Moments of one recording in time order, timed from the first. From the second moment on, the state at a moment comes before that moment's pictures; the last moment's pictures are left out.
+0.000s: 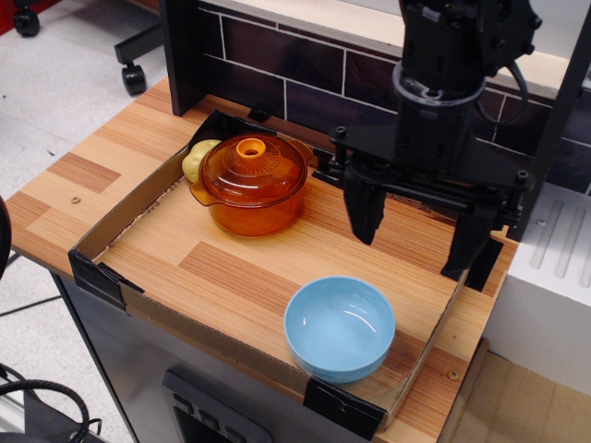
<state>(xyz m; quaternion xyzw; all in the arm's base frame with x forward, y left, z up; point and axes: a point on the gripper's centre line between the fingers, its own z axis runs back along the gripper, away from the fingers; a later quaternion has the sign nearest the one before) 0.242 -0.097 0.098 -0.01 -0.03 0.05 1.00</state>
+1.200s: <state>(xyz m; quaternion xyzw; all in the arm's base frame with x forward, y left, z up) 0.268 -0.007 0.103 -0.05 0.01 0.02 1.00</state>
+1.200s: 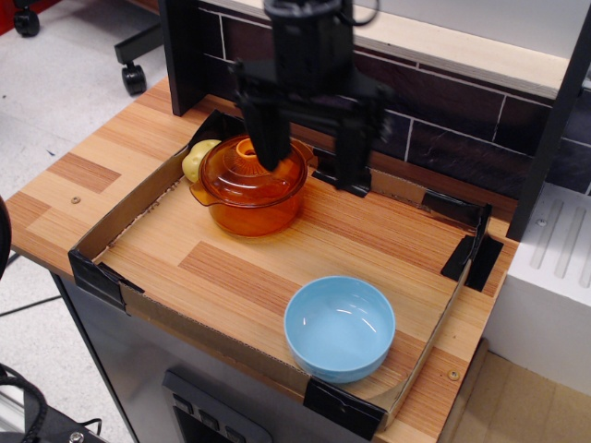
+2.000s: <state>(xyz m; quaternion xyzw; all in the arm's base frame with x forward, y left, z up) 0.292 0.051 0.093 -0.02 -0.04 0.04 1.00</state>
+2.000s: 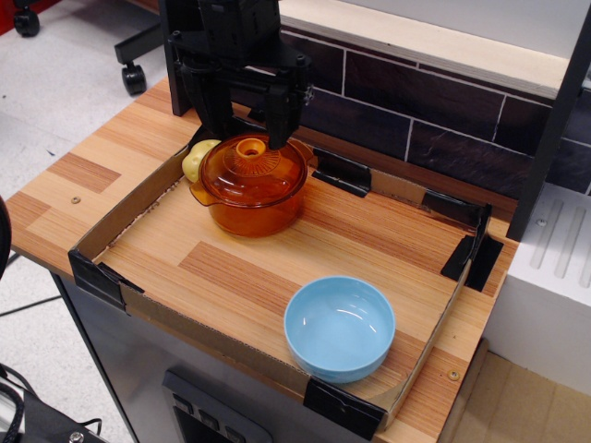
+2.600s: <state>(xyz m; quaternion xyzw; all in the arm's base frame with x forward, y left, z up) 0.307 0.056 0.072 -0.01 -0.03 0.04 1.00</state>
